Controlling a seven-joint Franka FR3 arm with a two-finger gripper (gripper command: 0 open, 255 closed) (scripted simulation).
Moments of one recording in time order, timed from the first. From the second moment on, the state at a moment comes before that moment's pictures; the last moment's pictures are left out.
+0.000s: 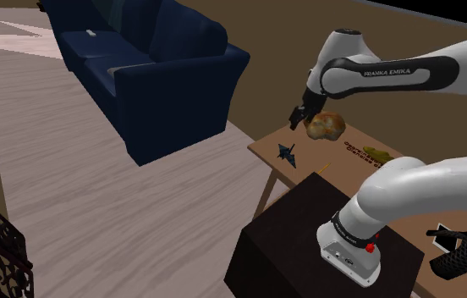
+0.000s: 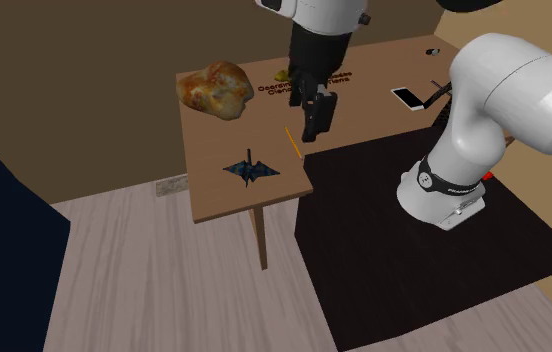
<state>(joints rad) -0.09 -0.68 -0.12 -2.70 -0.15 2.11 -0.03</state>
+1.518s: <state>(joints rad) -0.23 0.26 -0.27 -2.56 0.32 2.91 -0.63</state>
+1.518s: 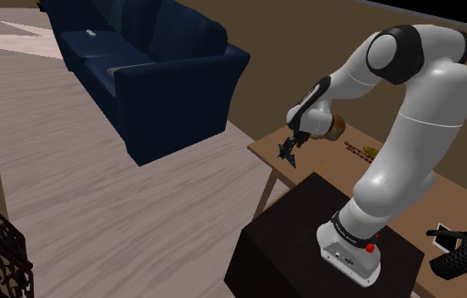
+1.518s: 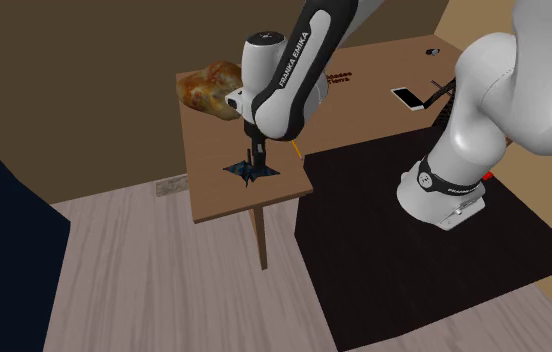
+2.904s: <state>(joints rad) -0.34 0.39 -0.15 -2.51 0.44 3.00 -0.73</state>
